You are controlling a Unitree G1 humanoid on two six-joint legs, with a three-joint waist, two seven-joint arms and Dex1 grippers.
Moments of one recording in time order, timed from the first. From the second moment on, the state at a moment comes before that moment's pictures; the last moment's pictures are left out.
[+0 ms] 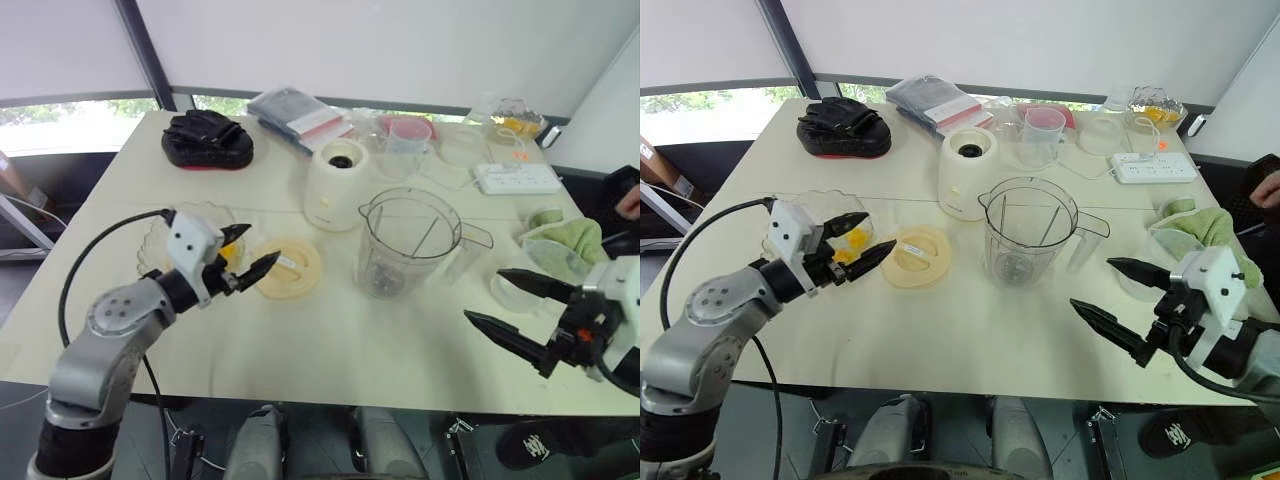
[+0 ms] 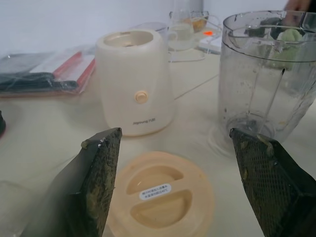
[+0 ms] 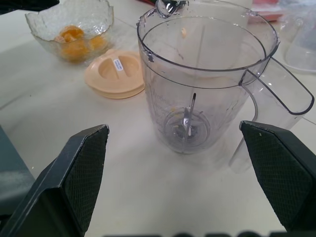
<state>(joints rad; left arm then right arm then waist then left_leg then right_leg) -0.11 0.56 0.14 -0.57 -0.49 0.58 -0.59 0.44 -0.91 -0.72 -0.74 0.92 0.62 0.73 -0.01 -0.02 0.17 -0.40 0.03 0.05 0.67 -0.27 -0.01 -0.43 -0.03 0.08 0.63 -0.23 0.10</state>
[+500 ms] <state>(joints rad) -0.09 0.56 0.14 -0.56 -0.50 0.55 -0.59 0.38 -0.91 -0.71 -0.74 0.93 0.65 0.73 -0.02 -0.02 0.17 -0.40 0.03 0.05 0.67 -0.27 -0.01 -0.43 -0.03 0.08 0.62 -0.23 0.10</state>
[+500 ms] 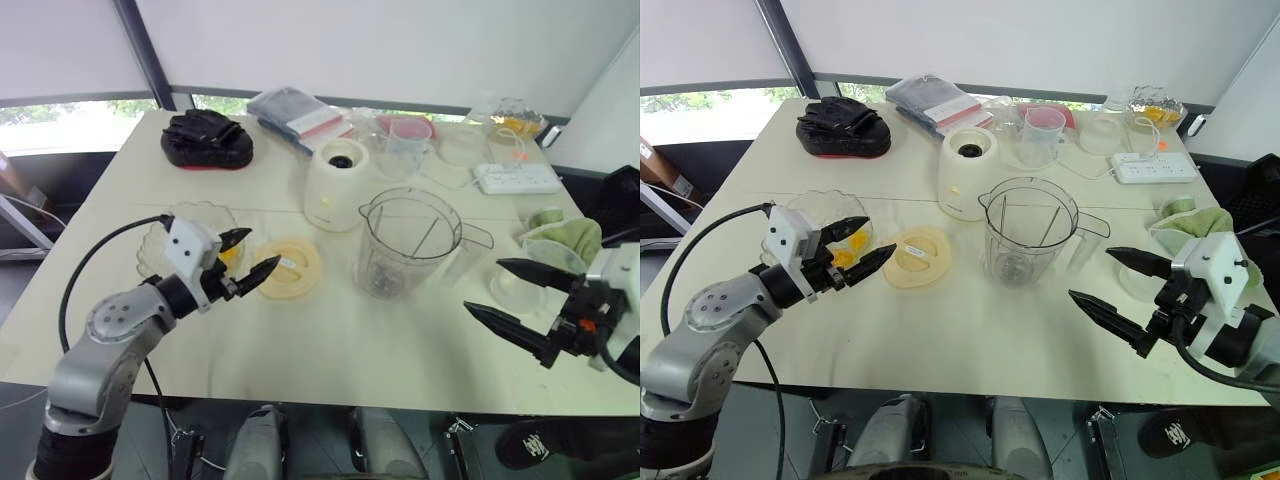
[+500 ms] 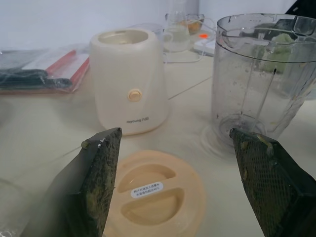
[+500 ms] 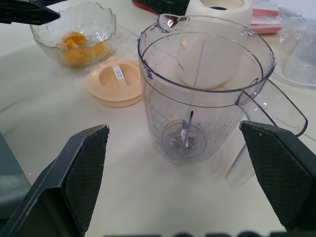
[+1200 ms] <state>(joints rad) -0.25 0.62 0.15 -0.52 -0.61 0.76 -0.58 0.35 -0.87 -0.64 -0.74 0.92 0.65 0.68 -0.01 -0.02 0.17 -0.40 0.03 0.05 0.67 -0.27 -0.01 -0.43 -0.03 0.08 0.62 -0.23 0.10</state>
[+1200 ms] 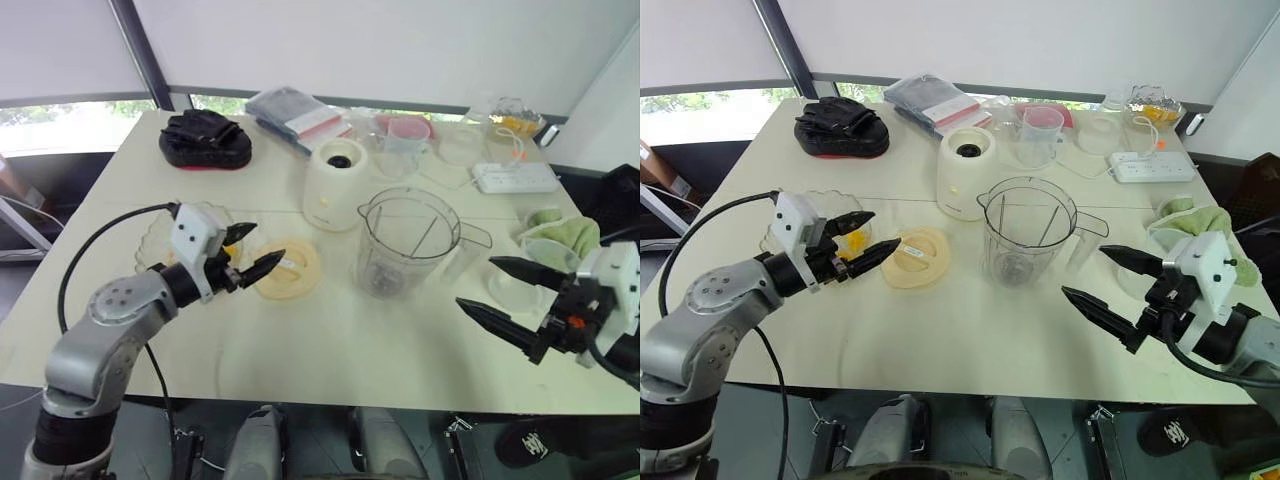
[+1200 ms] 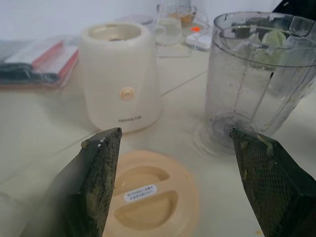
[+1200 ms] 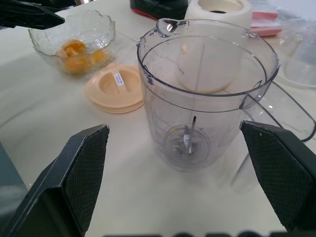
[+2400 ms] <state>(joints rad) -0.97 0.74 -0.25 1.15 0.01 0.09 -1.25 0.49 -0.57 -0.39 -0.95 0.73 0.55 0.43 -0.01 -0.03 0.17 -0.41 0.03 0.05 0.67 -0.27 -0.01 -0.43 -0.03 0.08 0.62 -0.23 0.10</state>
